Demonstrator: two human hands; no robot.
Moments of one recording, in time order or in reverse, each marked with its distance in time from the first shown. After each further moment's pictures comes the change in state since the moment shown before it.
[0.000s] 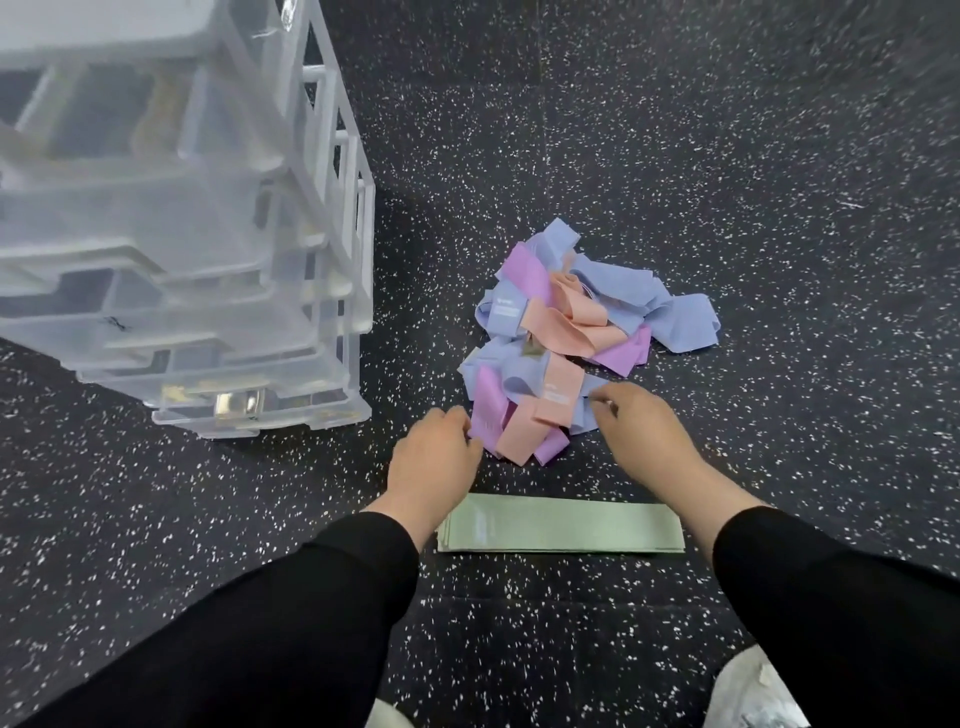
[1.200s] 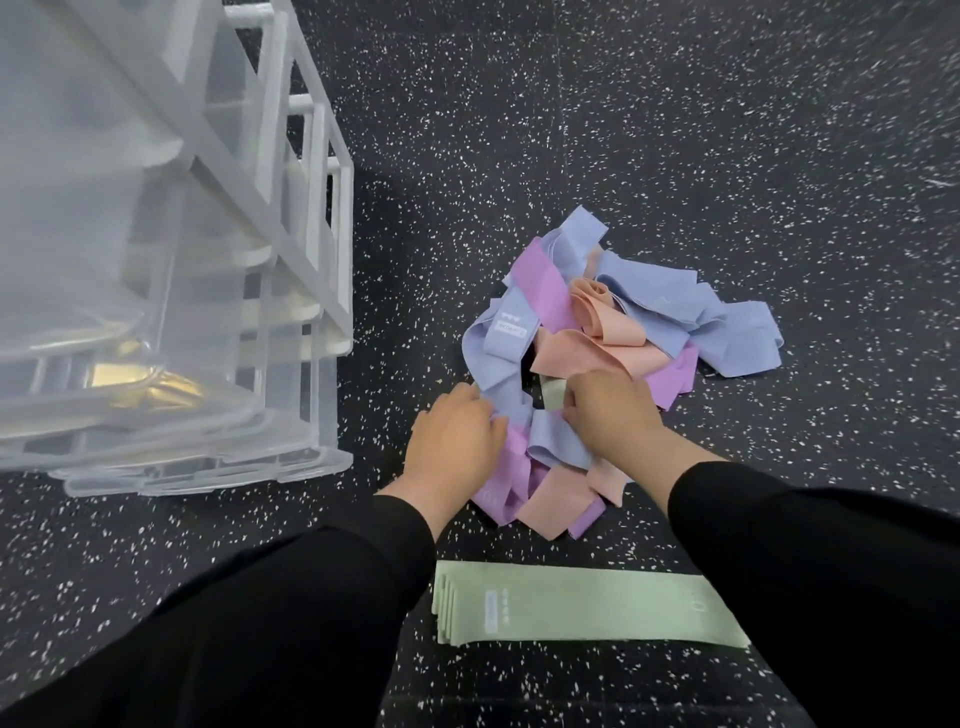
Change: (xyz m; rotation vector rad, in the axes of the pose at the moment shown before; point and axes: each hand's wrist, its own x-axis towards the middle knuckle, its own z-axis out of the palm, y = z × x) left_hand 0.118 0.001 0.020 0.117 -0.059 0.120; right_hand 0.139 -0.009 0.067 -0.492 -0.055 -0.059
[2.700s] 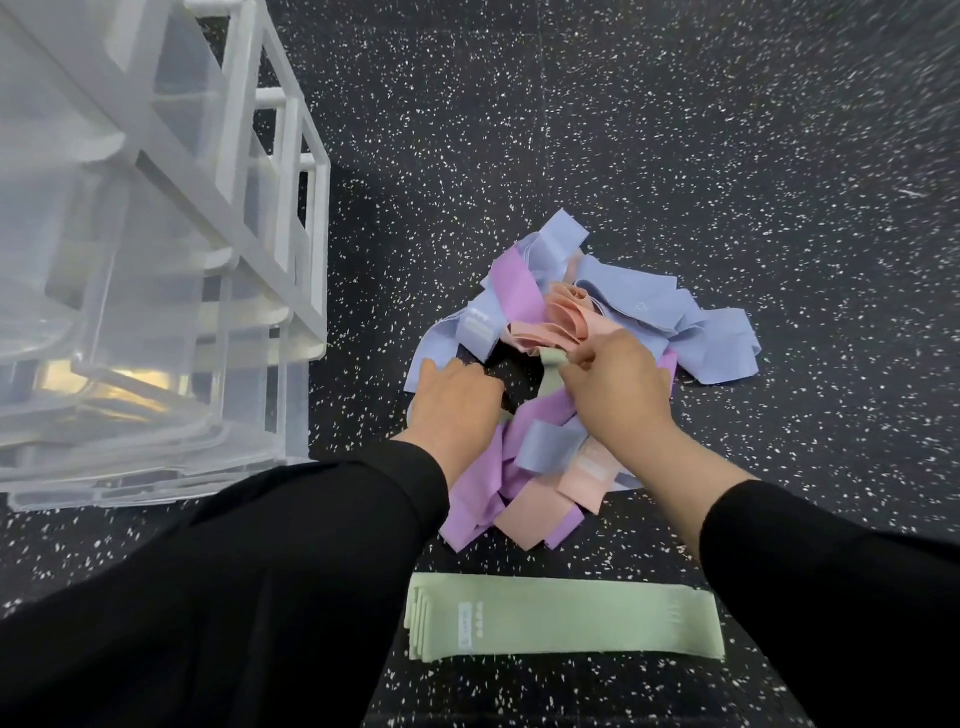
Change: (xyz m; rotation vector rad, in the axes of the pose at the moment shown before) left_hand 0.046 0.029 -0.011 0.376 -0.021 0.160; right_hand -0.010 0.004 -0.051 0.479 0.201 0.245
